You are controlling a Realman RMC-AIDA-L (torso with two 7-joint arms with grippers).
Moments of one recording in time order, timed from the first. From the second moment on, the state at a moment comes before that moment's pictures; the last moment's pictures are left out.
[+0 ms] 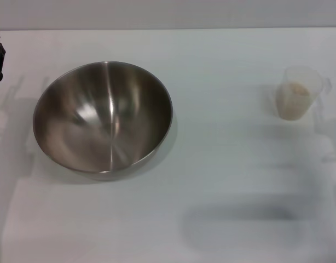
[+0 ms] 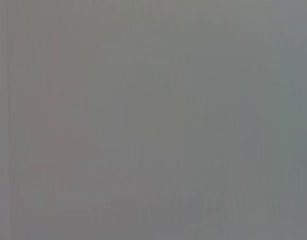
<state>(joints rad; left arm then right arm) -0.29 -2.07 -1.32 -0.38 2.77 1.17 -0.02 0.27 2.09 0.37 0.31 -1.77 -1.51 -0.13</state>
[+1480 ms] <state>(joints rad) -0.34 -2.07 -1.39 -0.38 2.77 1.09 -0.02 0.33 2.09 0.38 0.29 -1.77 -1.47 -0.13</state>
